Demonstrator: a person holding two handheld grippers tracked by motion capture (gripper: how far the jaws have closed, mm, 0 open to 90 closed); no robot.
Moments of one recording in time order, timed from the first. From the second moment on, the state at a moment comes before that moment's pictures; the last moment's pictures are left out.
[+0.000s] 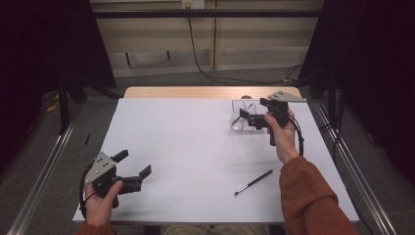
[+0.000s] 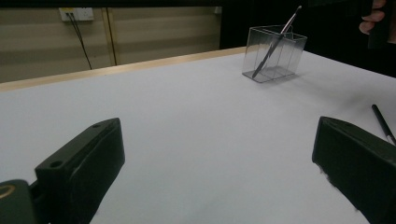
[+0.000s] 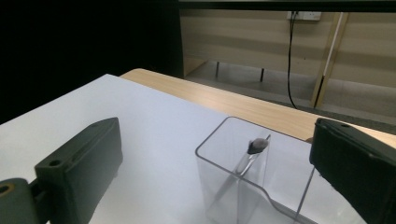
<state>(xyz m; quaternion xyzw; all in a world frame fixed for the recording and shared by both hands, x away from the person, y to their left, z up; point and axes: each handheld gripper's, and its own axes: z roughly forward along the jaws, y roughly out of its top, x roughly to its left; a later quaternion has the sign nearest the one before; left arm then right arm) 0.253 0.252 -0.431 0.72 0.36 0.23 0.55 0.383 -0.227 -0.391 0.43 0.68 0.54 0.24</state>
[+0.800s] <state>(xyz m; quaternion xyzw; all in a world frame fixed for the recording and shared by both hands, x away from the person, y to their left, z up) 0.251 0.254 -0.431 0.71 0.37 0.23 0.56 0.327 -0.255 -0.404 0.43 0.67 0.55 0.25</state>
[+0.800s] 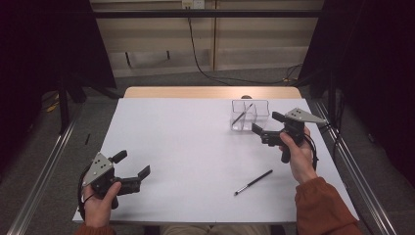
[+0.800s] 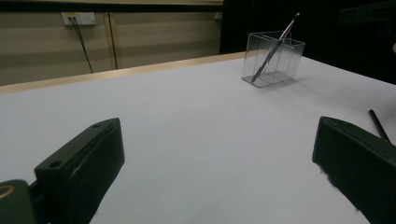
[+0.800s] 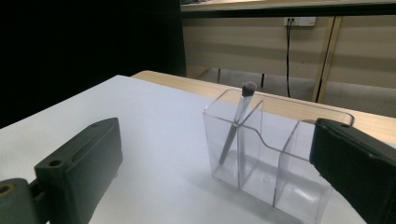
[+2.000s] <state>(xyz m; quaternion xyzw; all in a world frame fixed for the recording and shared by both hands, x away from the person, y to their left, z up) 0.237 0.259 -0.429 0.70 0.36 0.23 0.57 0.225 -0.294 -0.428 0.44 0.67 0.54 0.26</state>
